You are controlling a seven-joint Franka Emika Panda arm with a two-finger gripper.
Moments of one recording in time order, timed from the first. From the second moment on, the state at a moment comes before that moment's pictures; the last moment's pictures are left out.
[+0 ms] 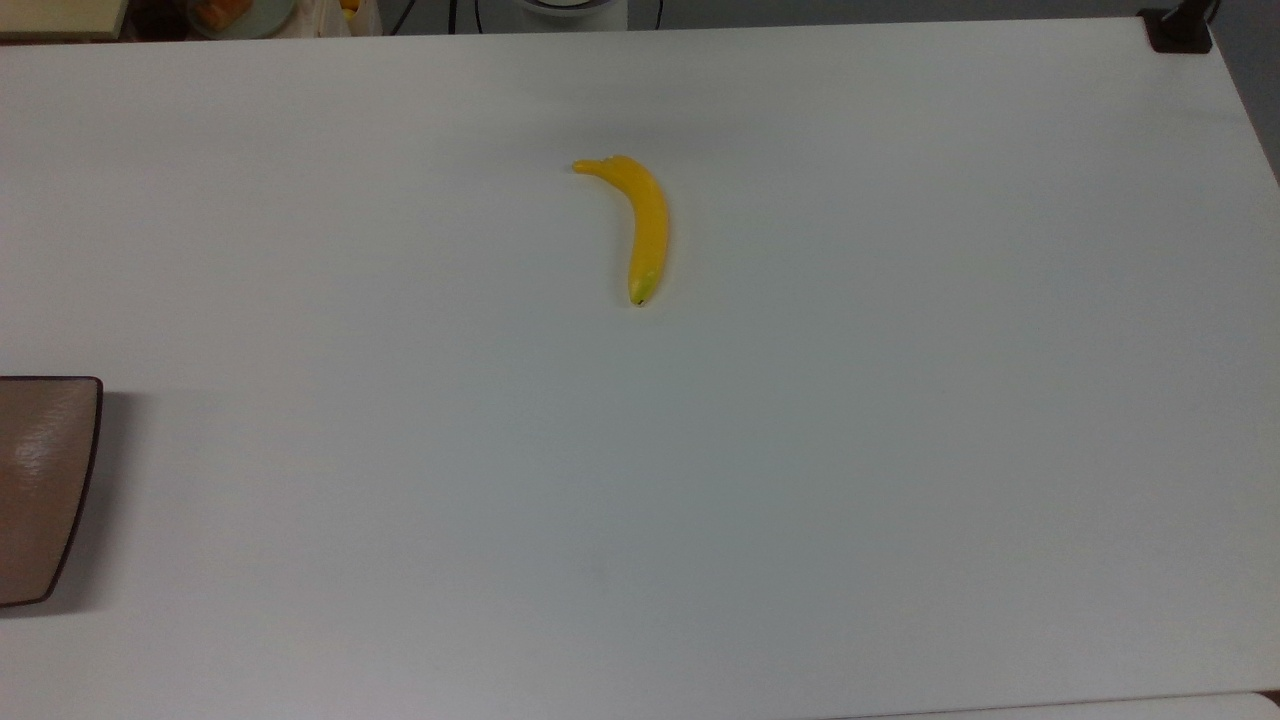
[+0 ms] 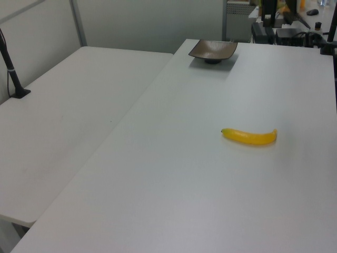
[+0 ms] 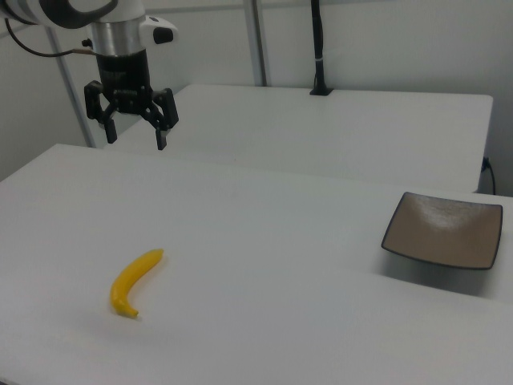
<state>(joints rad) 0.12 0.00 -0.14 -1.49 0.10 1.45 -0.32</state>
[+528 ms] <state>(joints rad) 0.13 0.00 -0.14 -1.51 0.10 1.46 -0.32</state>
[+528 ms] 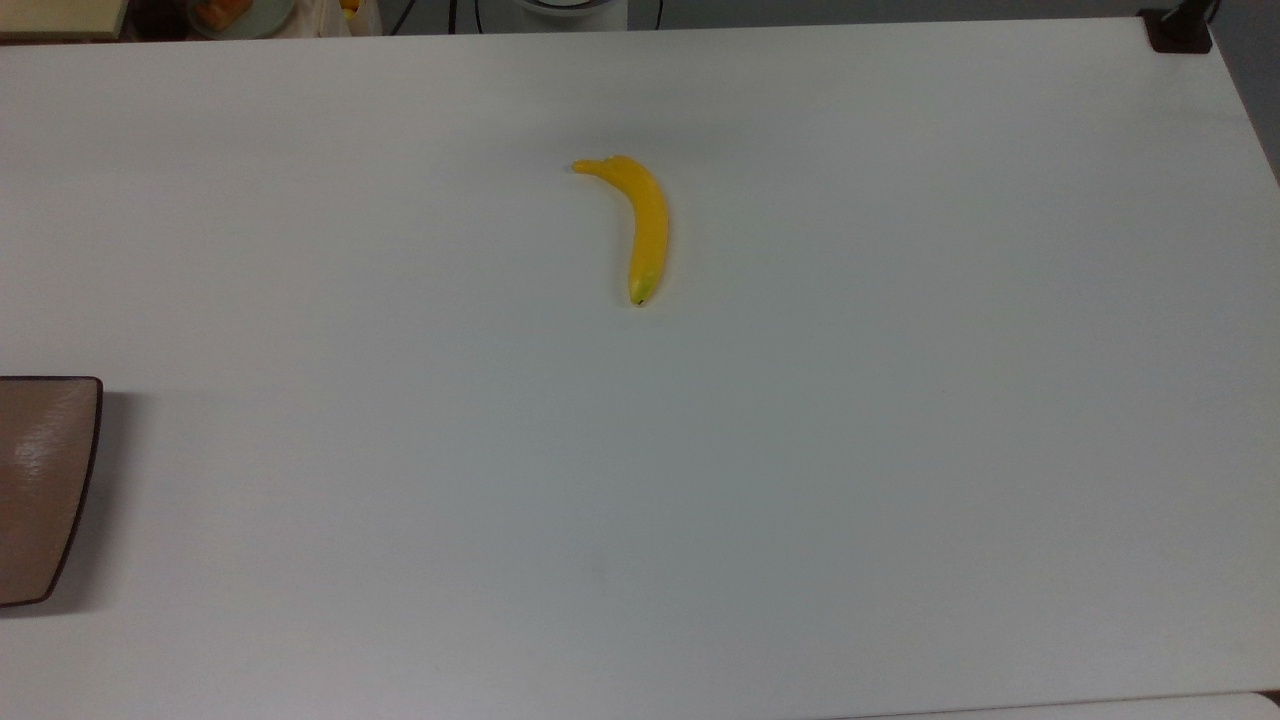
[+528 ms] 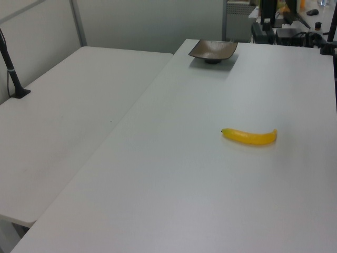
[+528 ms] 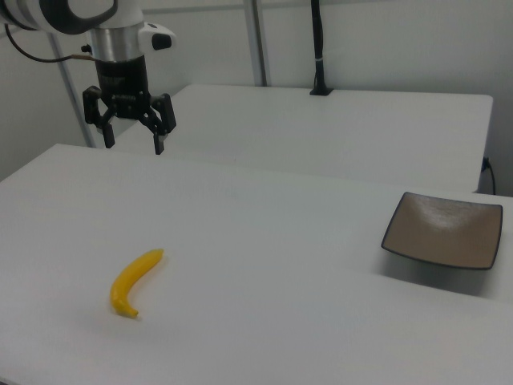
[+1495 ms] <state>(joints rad) 0.36 0.16 -0.13 -1.65 0.05 1.72 -0.25</state>
